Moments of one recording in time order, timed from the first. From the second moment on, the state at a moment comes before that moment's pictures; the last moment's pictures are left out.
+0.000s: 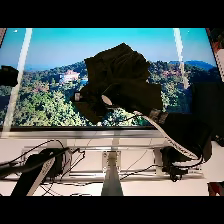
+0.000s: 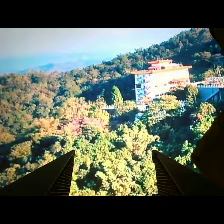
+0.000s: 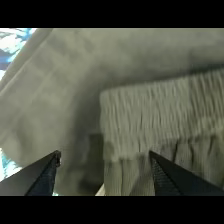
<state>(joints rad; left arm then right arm) 0.14 -0.73 1.20 1.55 -1.21 -1.30 0.91 -1.68 1.38 -1.48 0.88 0.88</state>
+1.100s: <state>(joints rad) 0.15 -0.94 1.02 1.36 -1.12 -1.26 0.73 -1.63 1.65 -1.72 0.85 0.94</state>
